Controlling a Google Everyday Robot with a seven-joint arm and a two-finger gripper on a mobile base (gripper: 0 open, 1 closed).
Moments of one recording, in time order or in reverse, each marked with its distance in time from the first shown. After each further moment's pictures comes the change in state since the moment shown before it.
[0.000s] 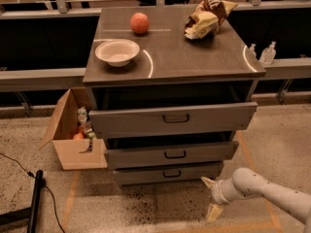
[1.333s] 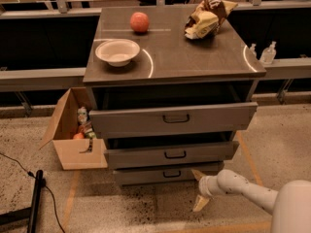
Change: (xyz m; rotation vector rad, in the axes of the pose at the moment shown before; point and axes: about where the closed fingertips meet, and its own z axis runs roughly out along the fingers) arm 0.014 -0.067 0.084 0.162 0.009 -0.105
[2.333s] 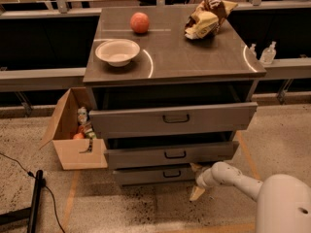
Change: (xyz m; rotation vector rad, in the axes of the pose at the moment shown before) arm 0.002 -0.047 0.027 0.048 0.018 -0.017
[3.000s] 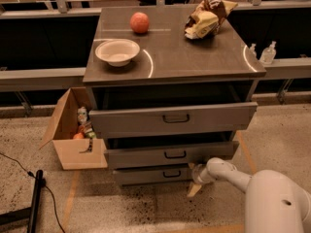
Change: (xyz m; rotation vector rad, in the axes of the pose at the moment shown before) arm -0.002 -0.016 0.021 -0.012 0.012 -0.017
